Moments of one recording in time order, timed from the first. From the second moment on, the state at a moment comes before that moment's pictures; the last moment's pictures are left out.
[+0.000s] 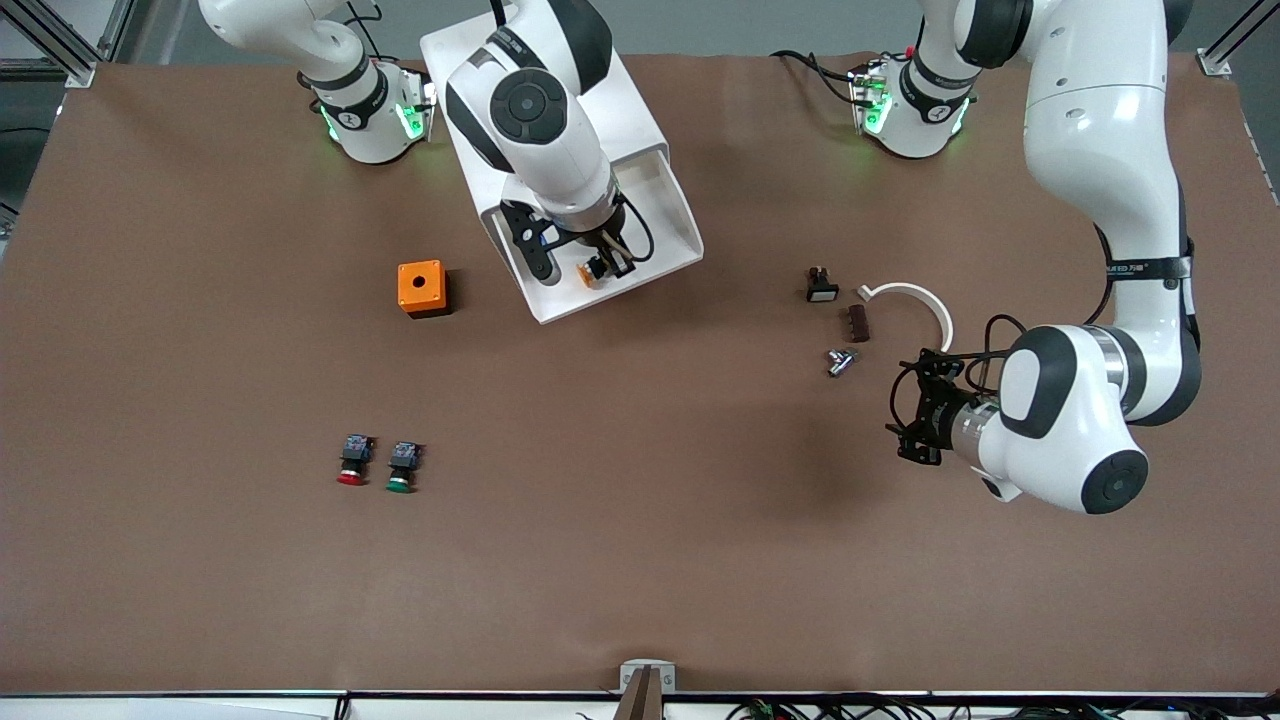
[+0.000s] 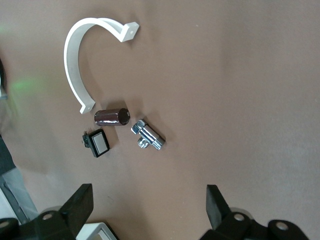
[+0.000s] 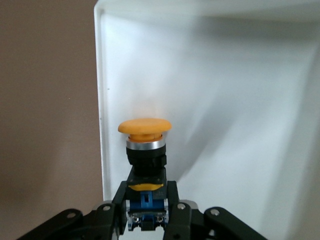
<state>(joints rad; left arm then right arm) -0.31 0.75 0.23 -1.24 -0.41 1.47 -1.45 0.72 0.28 0.07 -1.75 0.21 2.06 1.82</state>
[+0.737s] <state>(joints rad) -0.34 0.69 0.22 -1.23 -0.41 1.50 -1.34 0.57 0.26 0.04 -1.52 0.09 1.81 1.54</state>
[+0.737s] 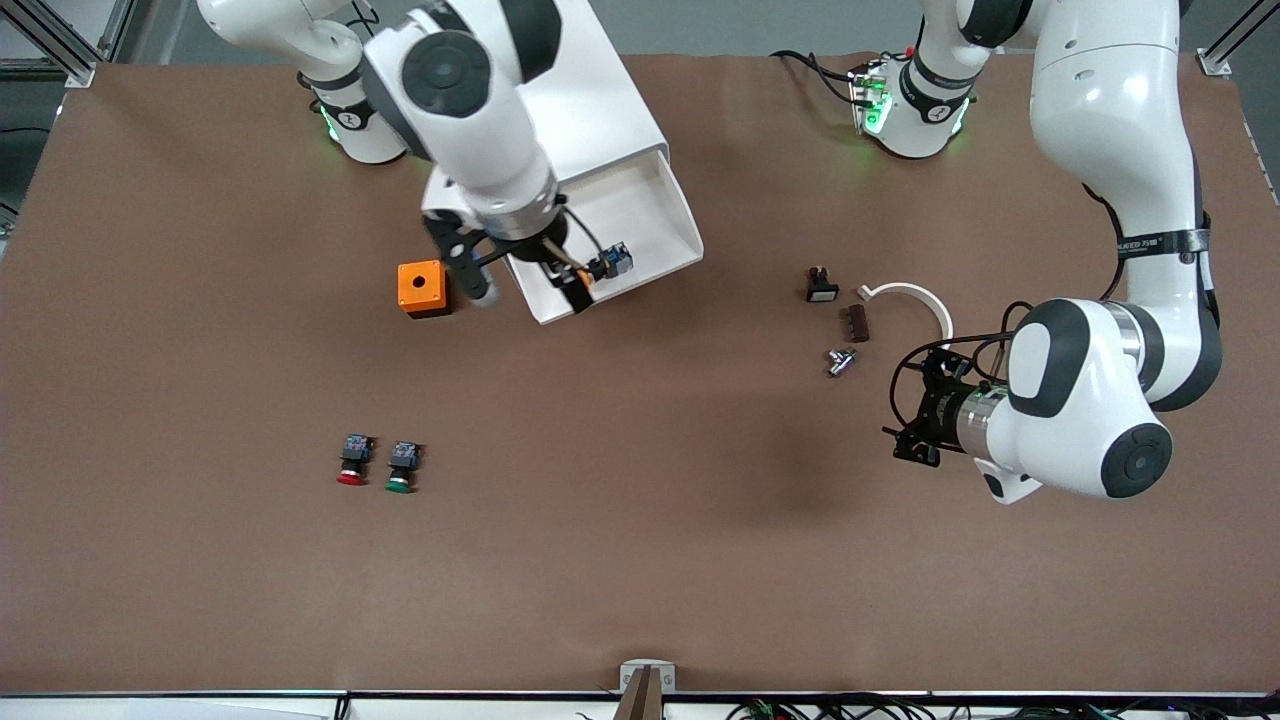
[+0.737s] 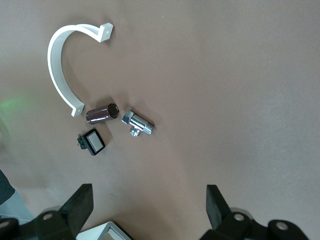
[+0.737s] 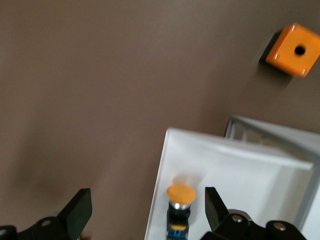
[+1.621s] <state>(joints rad) -0.45 0.65 0.22 -1.23 -0.41 1.55 -1.15 0.06 0.18 0.03 -1.46 0.10 1.56 0.57</state>
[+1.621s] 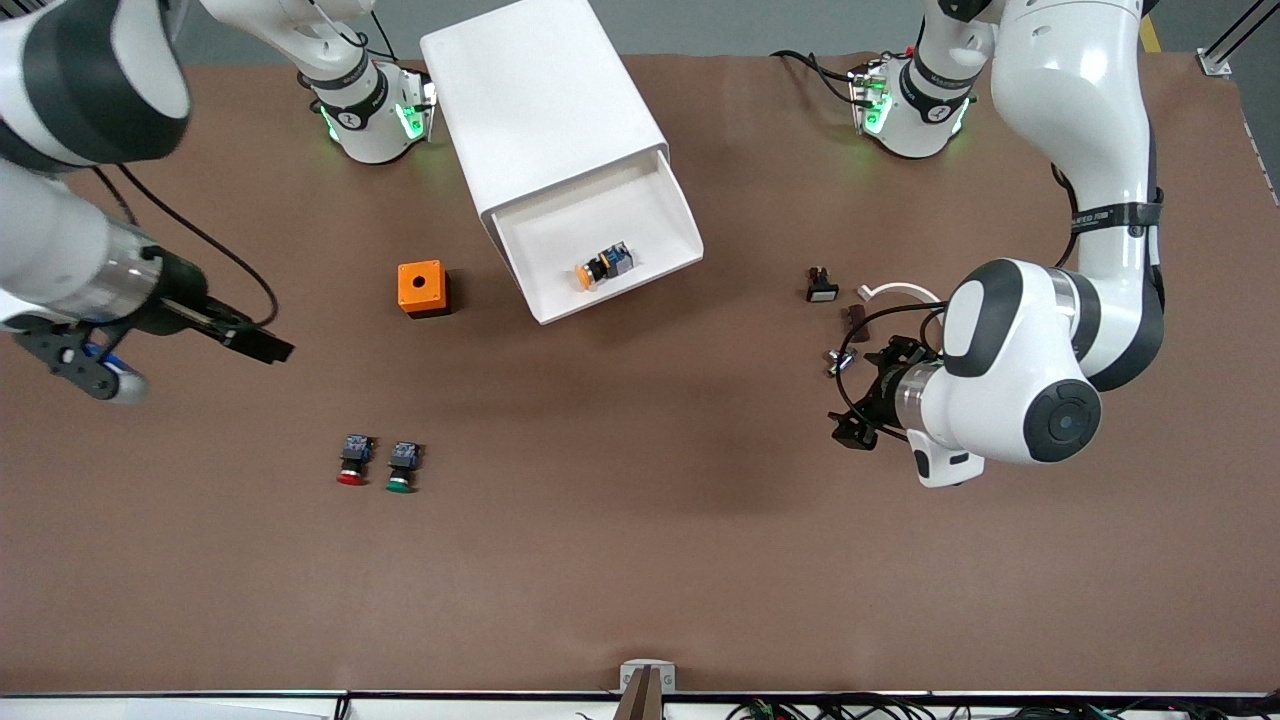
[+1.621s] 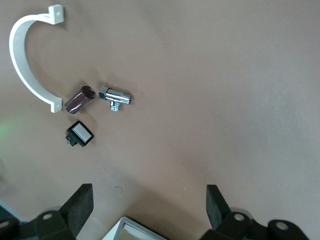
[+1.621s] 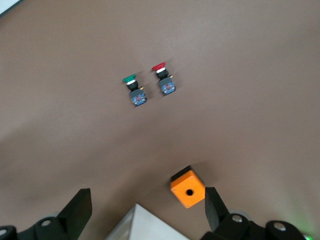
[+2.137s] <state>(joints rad) -0.58 0.64 0.22 -1.23 -0.40 1.61 -1.13 -0.03 0.13 -0.02 -1.47 0.08 1.52 0.22</state>
